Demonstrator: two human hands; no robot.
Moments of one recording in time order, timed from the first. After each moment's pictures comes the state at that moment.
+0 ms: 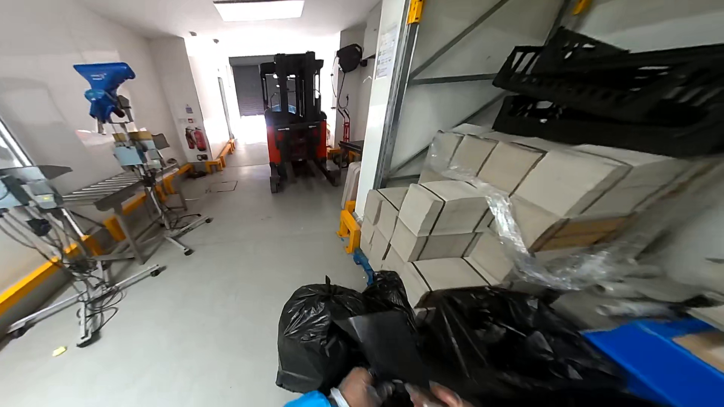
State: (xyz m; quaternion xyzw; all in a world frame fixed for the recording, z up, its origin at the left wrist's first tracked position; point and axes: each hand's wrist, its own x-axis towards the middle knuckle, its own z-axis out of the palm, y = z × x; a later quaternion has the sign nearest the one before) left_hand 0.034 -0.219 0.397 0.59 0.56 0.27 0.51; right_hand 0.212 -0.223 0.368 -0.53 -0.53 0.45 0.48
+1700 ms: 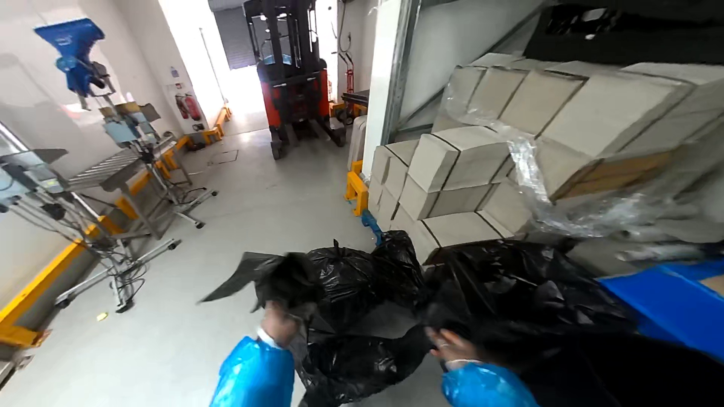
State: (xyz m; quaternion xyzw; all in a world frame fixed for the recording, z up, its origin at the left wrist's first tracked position) left_hand -0.097 -0.237 0.392 0.48 0.64 0.52 0.29; right_hand 0.248 -0.156 0.300 -0.71 -0.47 0.45 0.27
